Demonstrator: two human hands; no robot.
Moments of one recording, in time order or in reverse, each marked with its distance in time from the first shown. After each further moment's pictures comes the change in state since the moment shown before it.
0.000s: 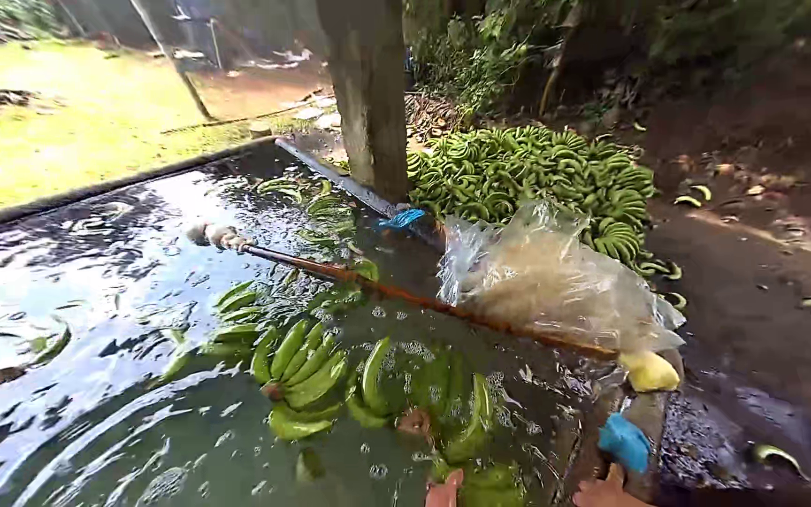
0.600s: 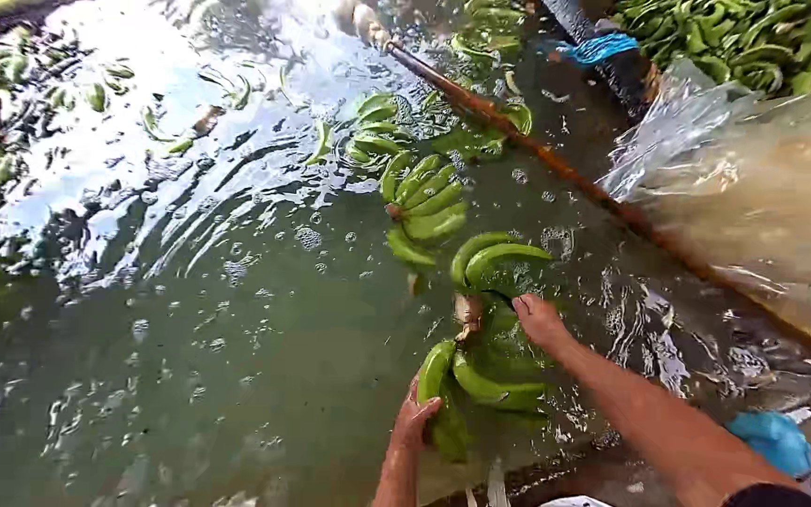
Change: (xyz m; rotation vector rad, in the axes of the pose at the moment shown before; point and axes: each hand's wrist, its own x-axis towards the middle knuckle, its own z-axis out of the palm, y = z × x) left_hand -0.079 -0.077 -0.150 -0.535 0.115 0.184; right_hand 0.175 -0.151 -0.141 0.527 0.456 0.014
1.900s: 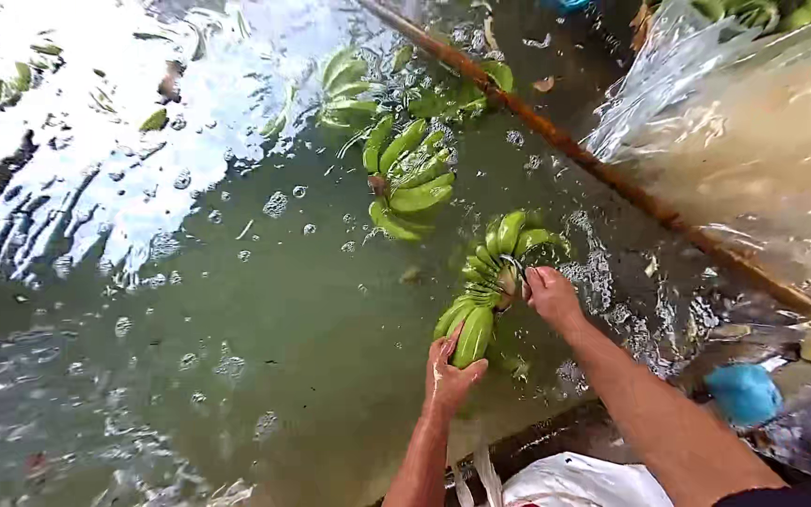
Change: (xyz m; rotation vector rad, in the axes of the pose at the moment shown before) left_hand -0.009 0.039 0.084 0.569 -0.030 0.203; right_hand -0.027 0.037 -0.008 0.181 0.182 0.049
